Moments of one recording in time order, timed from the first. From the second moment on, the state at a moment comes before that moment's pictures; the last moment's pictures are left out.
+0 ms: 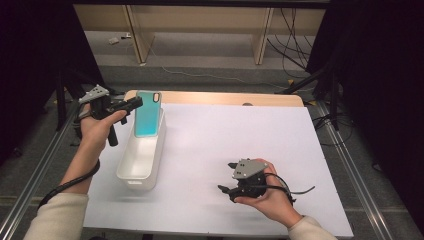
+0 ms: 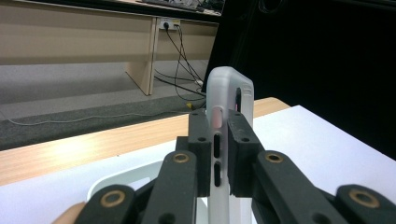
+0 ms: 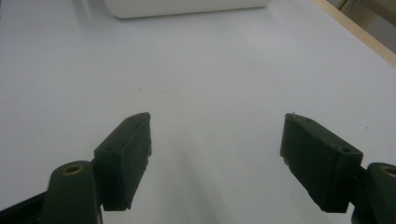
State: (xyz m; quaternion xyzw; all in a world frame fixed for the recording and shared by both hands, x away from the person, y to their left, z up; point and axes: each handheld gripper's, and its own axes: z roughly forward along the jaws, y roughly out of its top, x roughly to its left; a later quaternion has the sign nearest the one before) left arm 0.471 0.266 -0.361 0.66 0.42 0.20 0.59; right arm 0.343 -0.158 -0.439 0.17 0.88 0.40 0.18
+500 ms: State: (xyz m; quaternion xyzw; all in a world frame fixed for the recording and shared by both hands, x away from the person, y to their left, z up) left arm 0.479 0.266 -0.363 0.66 0.42 0.20 0.59; right arm 0.343 -0.158 -0.439 0.17 0.88 0.40 0.18
